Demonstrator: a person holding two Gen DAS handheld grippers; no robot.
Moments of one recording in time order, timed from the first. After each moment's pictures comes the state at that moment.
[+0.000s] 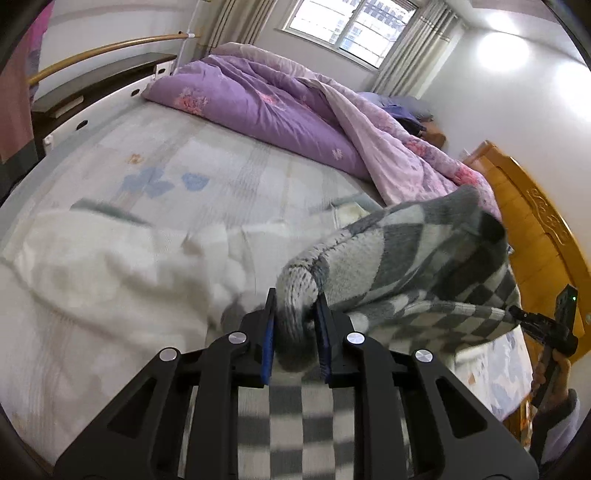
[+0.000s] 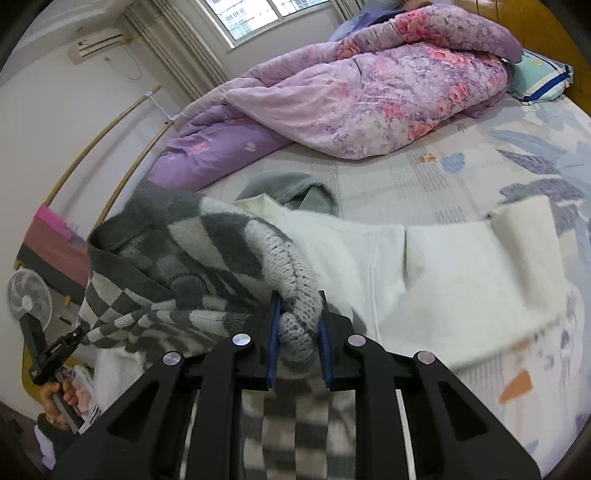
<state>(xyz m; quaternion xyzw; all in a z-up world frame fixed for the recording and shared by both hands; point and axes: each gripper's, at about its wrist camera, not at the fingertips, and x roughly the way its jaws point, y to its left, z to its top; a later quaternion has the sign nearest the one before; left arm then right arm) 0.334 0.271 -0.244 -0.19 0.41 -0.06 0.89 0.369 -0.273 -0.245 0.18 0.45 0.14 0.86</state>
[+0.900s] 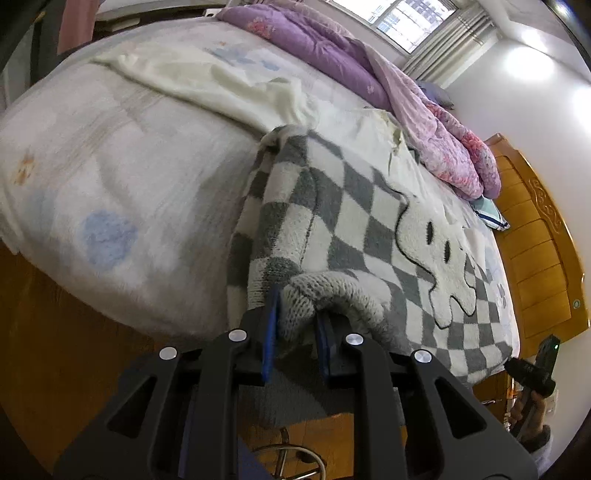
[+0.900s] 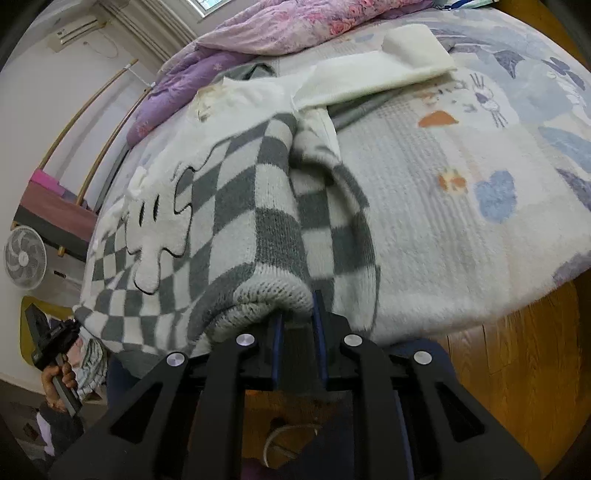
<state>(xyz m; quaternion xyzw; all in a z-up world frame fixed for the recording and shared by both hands) 0.061 0.277 -0.354 -0.26 0.47 -0.04 0.84 0.102 -0.306 -0.373 0.19 0.54 0.10 0.81</state>
